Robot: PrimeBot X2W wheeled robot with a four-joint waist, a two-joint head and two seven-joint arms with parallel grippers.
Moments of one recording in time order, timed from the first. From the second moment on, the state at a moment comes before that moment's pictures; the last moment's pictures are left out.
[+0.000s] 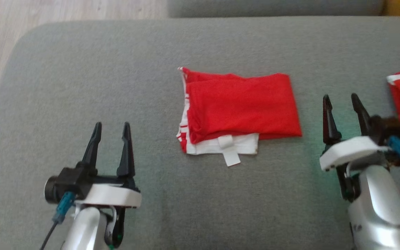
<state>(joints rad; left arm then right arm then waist) -0.18 0.05 -0.16 0.30 -0.23 -0.05 -0.26 -0.34 -0.05 -0.08 0.52 0.02 0.13 -0.20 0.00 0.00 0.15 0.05</state>
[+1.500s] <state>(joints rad) -0.22 0.05 -0.16 0.30 -0.24 -0.04 -0.26 -0.59 -0.16 0.06 0.81 -0.23 0.13 -0.11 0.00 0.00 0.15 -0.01</state>
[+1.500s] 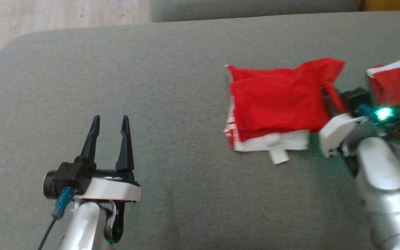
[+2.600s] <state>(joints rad) -0.30 0.04 -0.15 0.29 -0.20 -0.08 -0.26 -0.67 -0.64 -0.04 0.77 -0.15 0.13 0.05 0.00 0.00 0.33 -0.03</state>
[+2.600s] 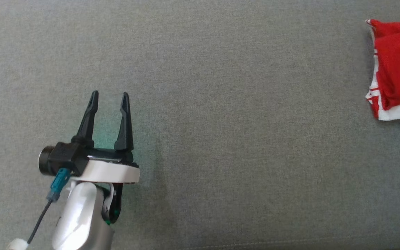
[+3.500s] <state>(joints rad) -0.18 0.04 -0.13 0.27 -0.20 -0.06 -0.26 -0.41 -0.07 -0.07 0.30 -0.04 0.13 -0.10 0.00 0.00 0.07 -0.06</state>
